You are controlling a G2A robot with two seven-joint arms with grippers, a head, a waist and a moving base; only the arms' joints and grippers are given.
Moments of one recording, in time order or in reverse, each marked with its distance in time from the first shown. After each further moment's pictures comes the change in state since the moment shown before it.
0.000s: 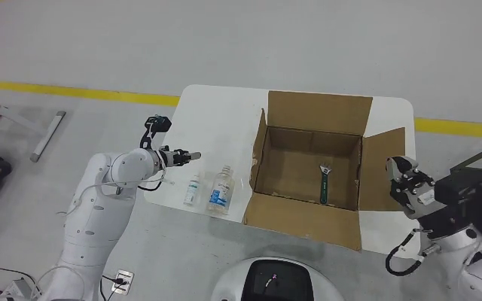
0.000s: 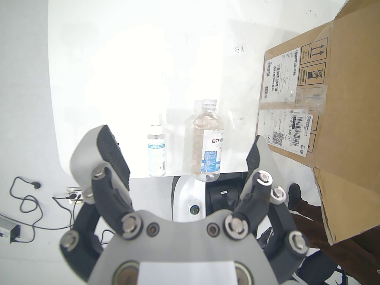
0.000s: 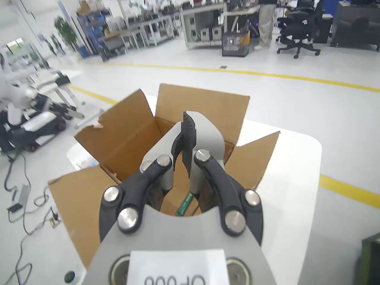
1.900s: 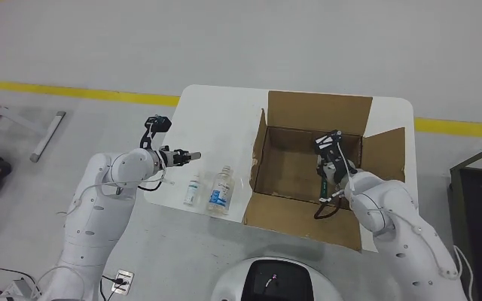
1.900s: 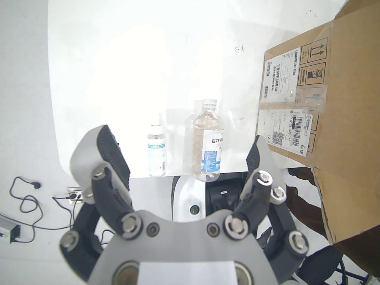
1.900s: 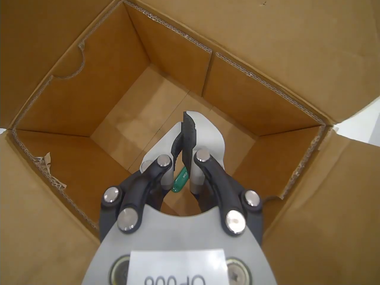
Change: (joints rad) left arm 0.000 0.000 0.000 0.000 0.000 0.000 0.000; right arm 0.527 -0.109 -0.559 0.488 -0.167 0.305 0.407
